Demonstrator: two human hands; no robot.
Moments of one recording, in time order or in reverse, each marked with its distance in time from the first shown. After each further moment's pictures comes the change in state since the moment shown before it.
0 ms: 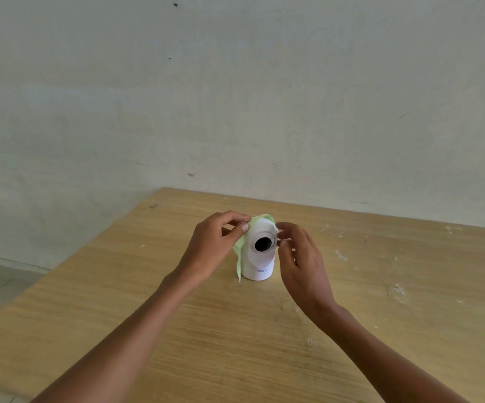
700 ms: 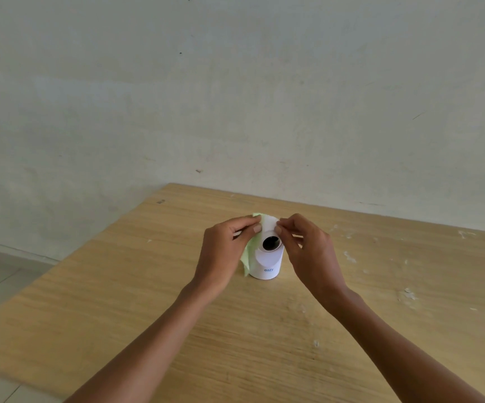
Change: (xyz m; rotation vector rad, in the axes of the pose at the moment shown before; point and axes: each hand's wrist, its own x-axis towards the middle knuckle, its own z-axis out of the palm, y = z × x) left_hand -0.014 0.001 0.018 -0.180 0.152 -0.024; right_hand 0.026 -0.003 -0.003 -0.005 -0.019 -0.053
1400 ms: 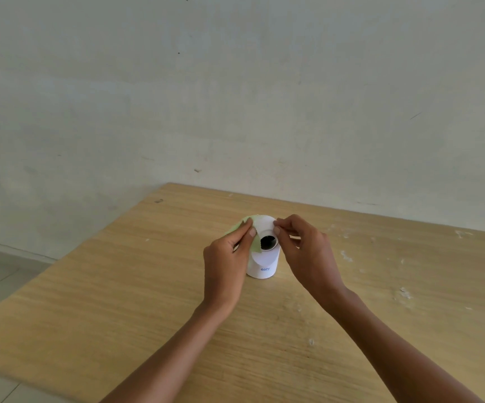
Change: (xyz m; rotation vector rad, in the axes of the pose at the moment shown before) left_hand -0.029 0.004 0.023 -0.043 0.209 -0.052; right_hand -0.002 -0.002 -0.003 0.027 -0.014 0.008
